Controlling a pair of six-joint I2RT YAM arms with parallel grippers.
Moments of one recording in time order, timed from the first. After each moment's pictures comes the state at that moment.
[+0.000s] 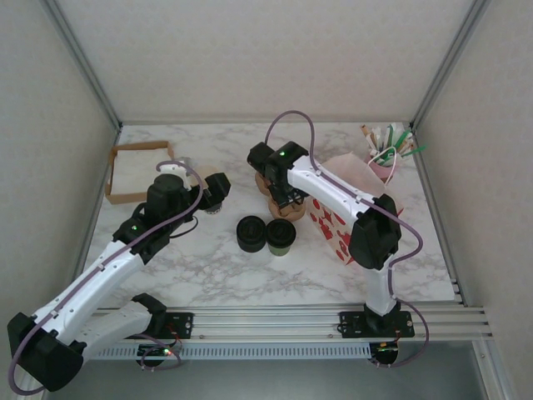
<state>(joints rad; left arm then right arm) -0.48 0.96 0.84 -0.28 -0.06 -0.75 0.80 1.99 1.88 -1.39 0.41 0.37</state>
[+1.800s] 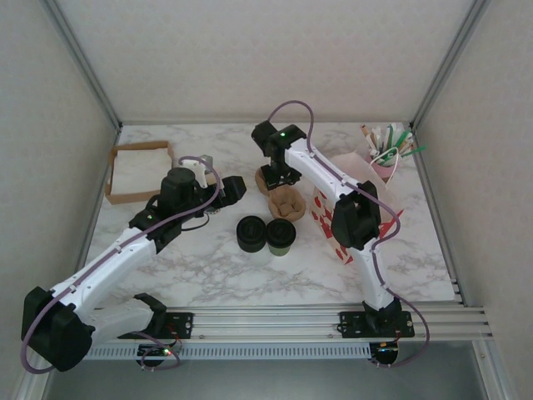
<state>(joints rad) -0.48 1.10 0.84 -0.16 0.16 -0.69 0.67 2.25 2.19 -1.33 0.15 0.27</state>
